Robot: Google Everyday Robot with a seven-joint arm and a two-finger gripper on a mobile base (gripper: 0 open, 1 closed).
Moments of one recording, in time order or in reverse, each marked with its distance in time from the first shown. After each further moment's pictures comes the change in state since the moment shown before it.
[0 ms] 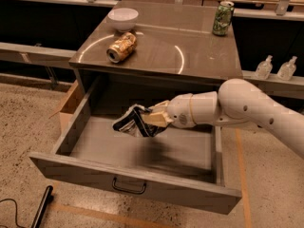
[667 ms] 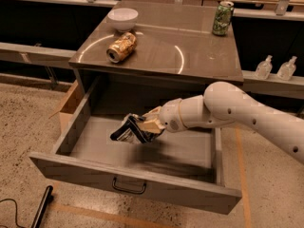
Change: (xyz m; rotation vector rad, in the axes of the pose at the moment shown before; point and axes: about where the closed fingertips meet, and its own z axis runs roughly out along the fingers) arm 0.027 -0.001 0.030 0.002 0.109 -0.084
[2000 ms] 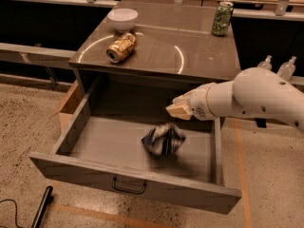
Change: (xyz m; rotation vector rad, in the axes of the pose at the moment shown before) arm -0.003 -0.048 -0.102 0.369 0.141 0.013
